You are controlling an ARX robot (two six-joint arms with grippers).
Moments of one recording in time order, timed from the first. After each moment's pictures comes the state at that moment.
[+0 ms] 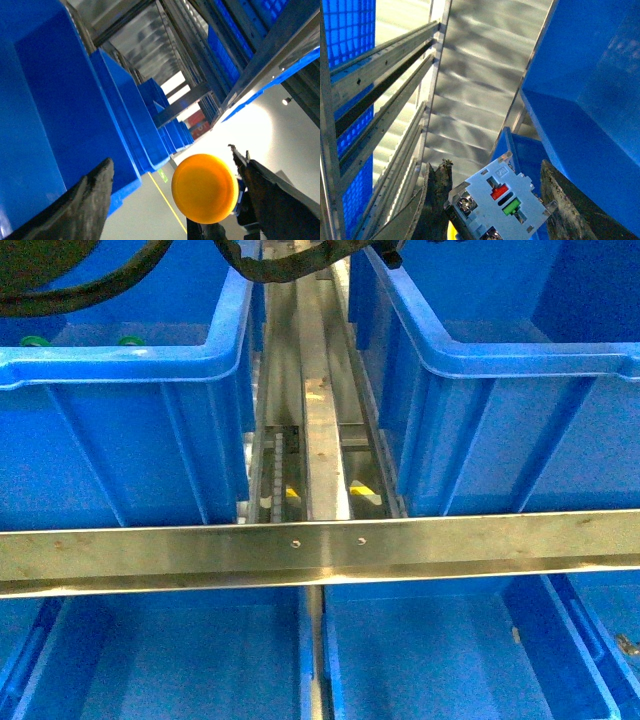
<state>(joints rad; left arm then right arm) -0.65 1.74 1.17 0.91 0.37 -0.99 0.34 1.00 0.65 0.58 0.31 1.22</state>
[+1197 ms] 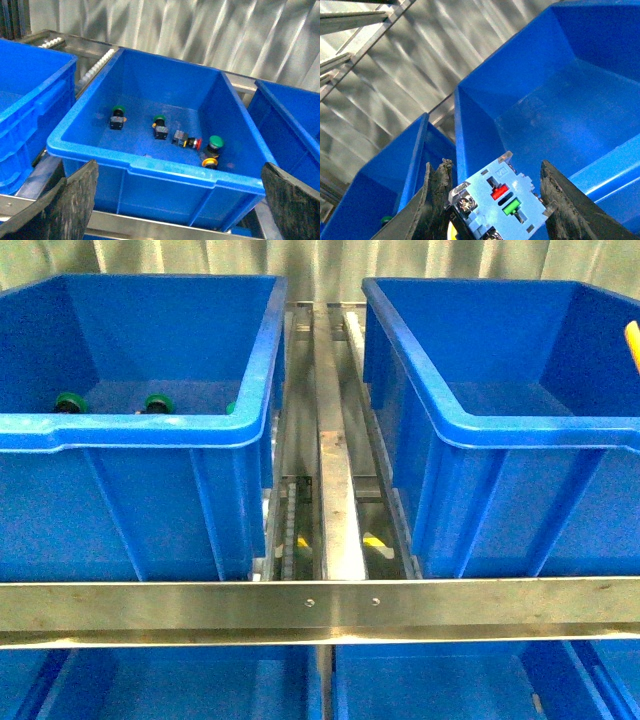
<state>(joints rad) -0.14 0.35 0.40 0.07 -0.11 -0.19 0.54 1.00 0.44 0.75 0.63 0.61</state>
